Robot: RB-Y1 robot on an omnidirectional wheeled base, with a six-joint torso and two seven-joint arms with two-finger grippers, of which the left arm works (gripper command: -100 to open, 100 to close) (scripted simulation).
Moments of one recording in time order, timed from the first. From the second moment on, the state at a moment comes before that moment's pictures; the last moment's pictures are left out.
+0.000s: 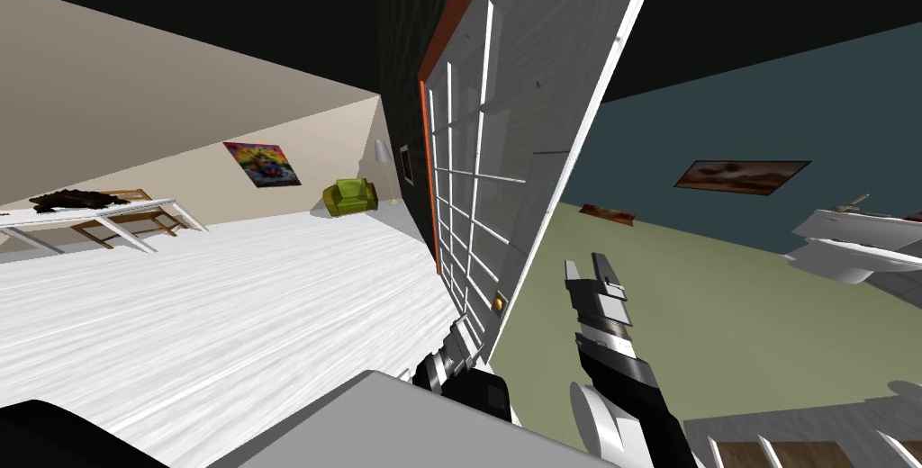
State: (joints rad) arm 0.22 0.12 -0.53 -1.04 -0.43 -0.83 -1.25
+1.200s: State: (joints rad) arm 0.20 0.10 -0.51 -1.01 -0.43 -0.83 -1.26
